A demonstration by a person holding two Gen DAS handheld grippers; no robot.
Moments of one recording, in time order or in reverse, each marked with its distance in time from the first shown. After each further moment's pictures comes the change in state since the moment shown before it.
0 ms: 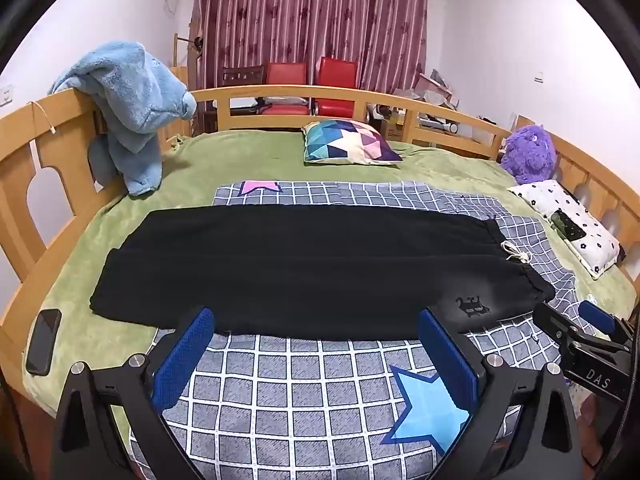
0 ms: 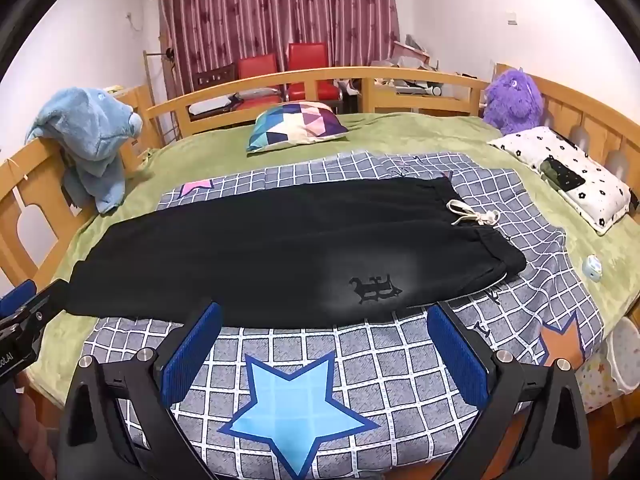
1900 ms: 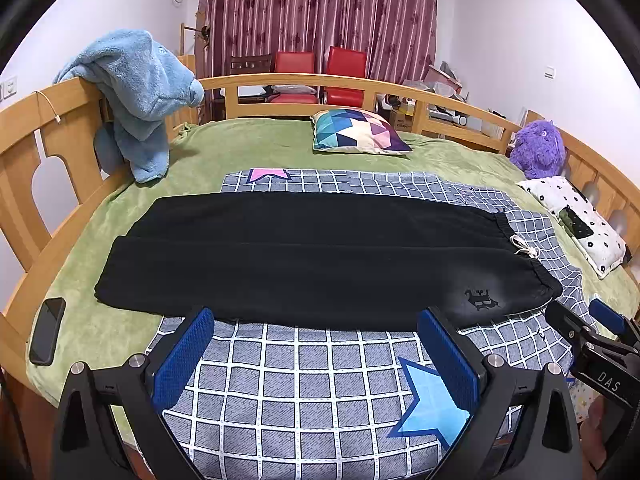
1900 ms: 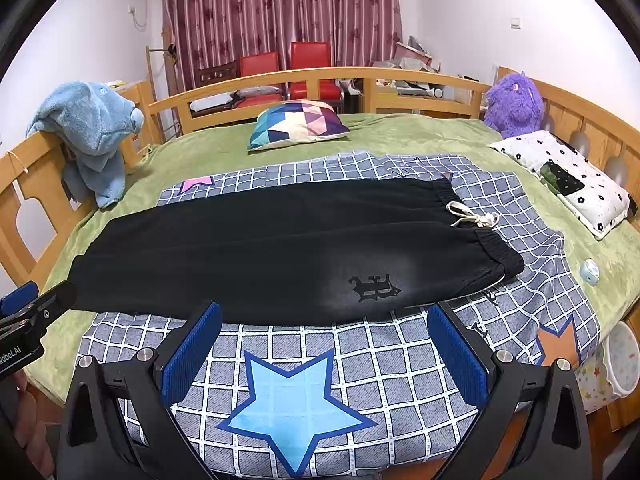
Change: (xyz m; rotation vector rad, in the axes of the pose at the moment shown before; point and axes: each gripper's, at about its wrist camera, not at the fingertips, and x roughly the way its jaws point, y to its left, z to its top) left arm 0.008 0.006 -0.002 -0.022 0.041 0.005; right arm -0.001 0.007 -0.004 -0.018 -0.002 -0.006
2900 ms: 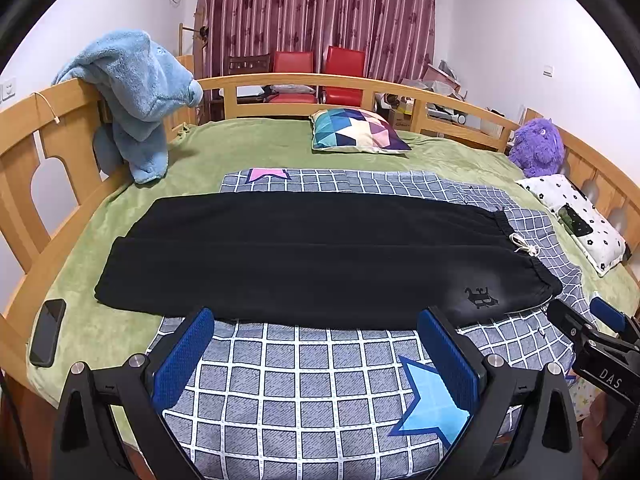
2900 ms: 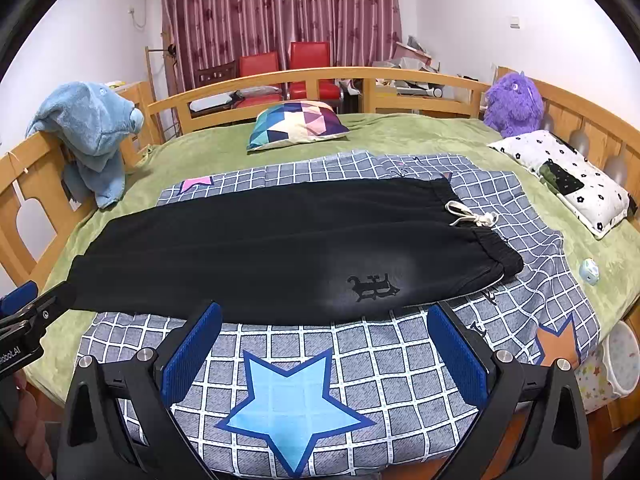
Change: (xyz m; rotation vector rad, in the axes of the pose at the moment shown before) left arm 0.000 -0.002 -0.002 0.005 0.002 0.001; right arm -0.001 -0.002 0.000 0.006 -0.002 0.001
